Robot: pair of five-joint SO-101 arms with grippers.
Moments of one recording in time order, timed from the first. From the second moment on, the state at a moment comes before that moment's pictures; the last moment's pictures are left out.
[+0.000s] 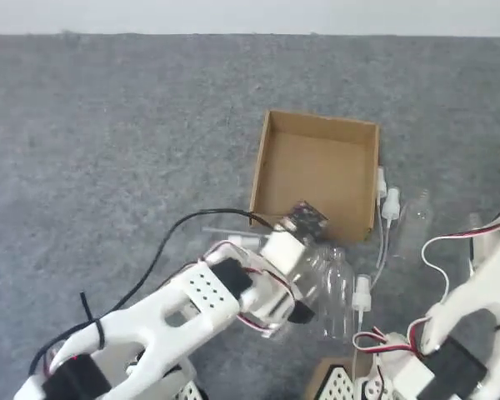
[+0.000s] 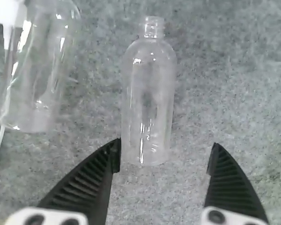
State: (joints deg) left arm 43.1 -27.5 62.2 51.9 11.6; right arm 41.1 -16.6 24.1 76.7 39.1
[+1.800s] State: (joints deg) left arm 39.9 -13.8 24.2 68.2 -7.4; right arm 41.1 -16.6 24.1 76.7 39.1
